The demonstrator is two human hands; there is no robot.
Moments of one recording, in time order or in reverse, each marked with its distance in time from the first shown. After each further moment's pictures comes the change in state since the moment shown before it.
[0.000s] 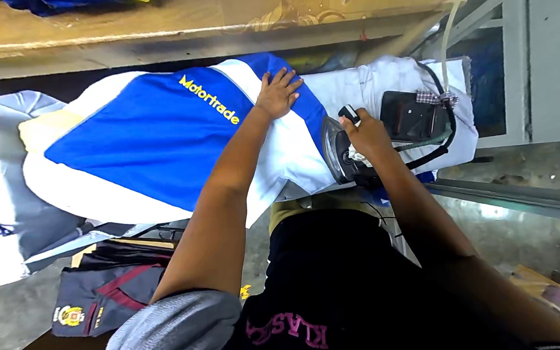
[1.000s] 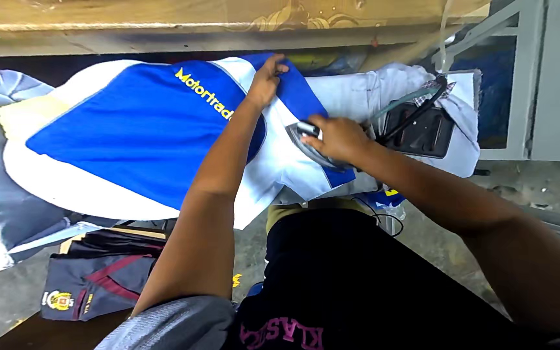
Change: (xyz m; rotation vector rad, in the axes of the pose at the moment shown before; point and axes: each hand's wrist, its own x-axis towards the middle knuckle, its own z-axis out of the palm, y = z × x) left_hand 0.003 -0.023 -0.021 -0.827 0.281 -0.202; right_hand 0.032 -0.048 0.004 -0.317 -0.180 -0.584
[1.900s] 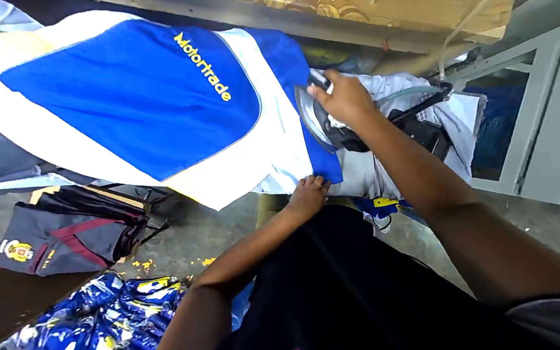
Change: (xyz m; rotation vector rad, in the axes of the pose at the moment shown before) left_hand -0.205 0.097 0.201 0.509 -0.472 -0.211; right_hand 0.034 0.027 -0.038 0.098 0.087 0.100
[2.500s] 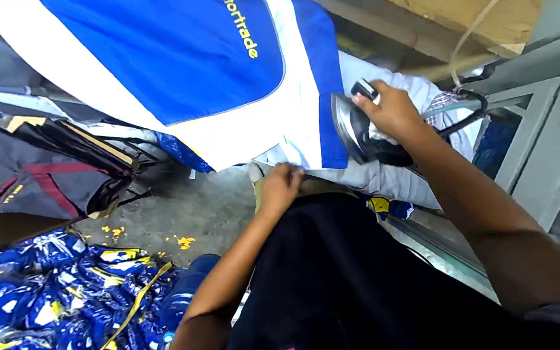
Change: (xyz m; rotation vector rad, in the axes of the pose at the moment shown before) left_hand -0.084 -0.019 0.035 -0.538 0.634 -0.385; right_hand -0.064 0.036 -0.001 -0.128 -0.047 -0.063
